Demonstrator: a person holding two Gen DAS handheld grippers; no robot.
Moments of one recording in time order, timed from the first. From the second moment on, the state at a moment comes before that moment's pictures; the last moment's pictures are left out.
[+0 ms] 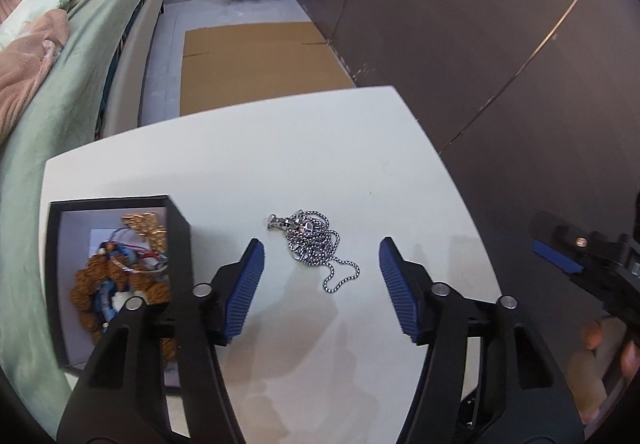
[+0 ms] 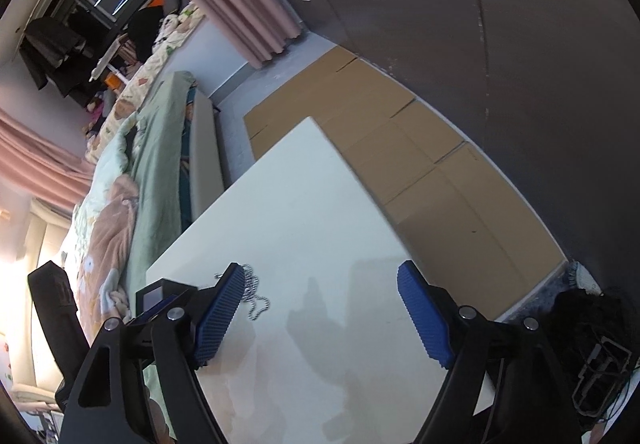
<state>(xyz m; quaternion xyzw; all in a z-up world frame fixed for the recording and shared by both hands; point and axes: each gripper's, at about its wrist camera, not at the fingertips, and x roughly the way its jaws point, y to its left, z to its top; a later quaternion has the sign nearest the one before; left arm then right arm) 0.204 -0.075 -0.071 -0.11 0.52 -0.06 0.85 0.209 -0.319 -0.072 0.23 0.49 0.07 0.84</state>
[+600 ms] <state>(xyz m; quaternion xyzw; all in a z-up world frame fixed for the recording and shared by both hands) 0.235 -0.104 -0.121 -0.03 0.55 0.00 0.84 0.216 -0.334 -0.077 0.24 0.50 0.06 0.83</state>
